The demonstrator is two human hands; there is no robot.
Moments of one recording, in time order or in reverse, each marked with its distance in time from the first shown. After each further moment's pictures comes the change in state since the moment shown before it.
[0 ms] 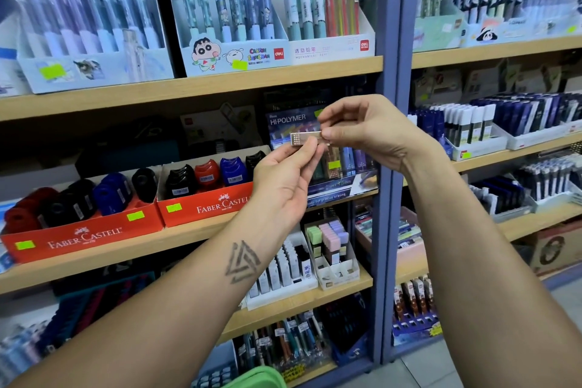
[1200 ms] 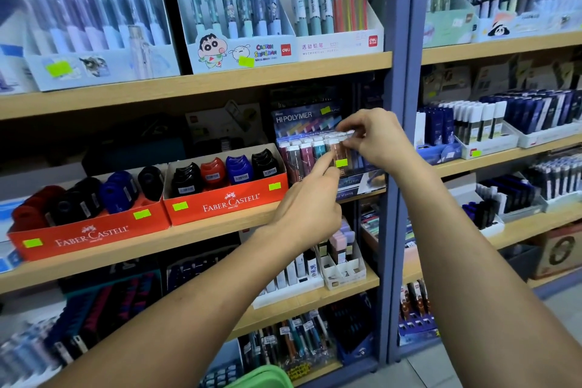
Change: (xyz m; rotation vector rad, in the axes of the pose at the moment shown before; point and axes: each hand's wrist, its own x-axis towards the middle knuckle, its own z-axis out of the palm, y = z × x) left_hand -0.015 -0.016 -0.016 1.986 -0.390 0.431; right_hand 0.017 0.039 -0.005 -0.924 0.300 -0.025
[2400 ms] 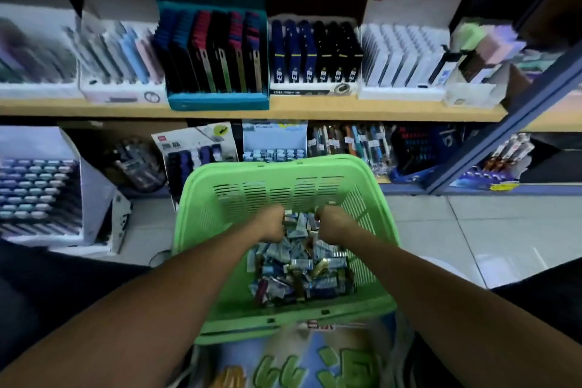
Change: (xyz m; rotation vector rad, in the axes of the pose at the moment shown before) left_hand -0.351 -0.212 0.240 -0.224 -0.870 -0.678; right_hand -0.394 -0.080 0.335 -0.213 -1.300 0.253
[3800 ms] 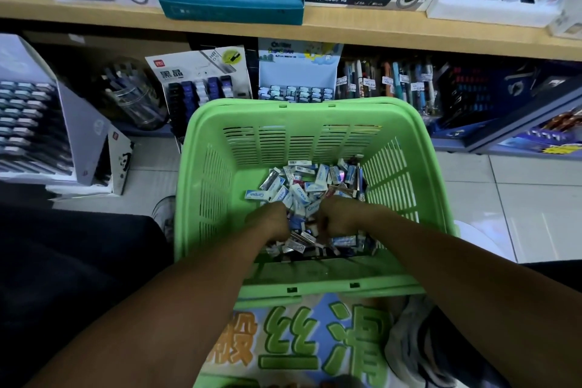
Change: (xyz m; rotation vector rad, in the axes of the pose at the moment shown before) left_hand 0.022 -0.053 0.113 -0.243 -0.205 -0.196; right_hand 0.038 0.012 0.077 -0.099 -0.498 -0.252
